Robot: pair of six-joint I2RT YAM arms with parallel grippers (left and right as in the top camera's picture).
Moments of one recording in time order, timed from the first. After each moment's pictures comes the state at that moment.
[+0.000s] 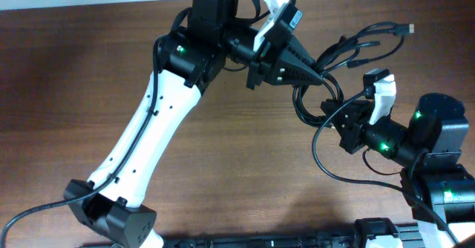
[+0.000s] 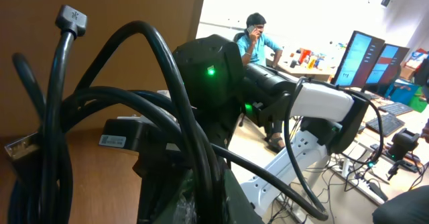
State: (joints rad) left arm -0.54 1.78 1.89 -0.40 1.56 0.11; right arm -0.01 0.80 0.96 -0.67 -0.69 0.13
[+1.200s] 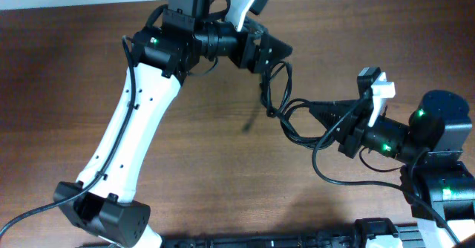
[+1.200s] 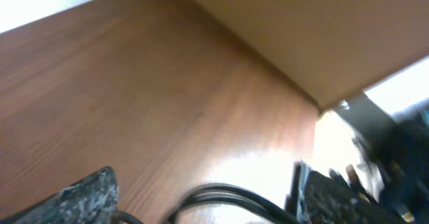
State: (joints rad) left arm -0.42 1.77 1.89 -0.80 0.86 0.05; right arm -0.01 0.81 0.96 -0.57 -0.91 0.15
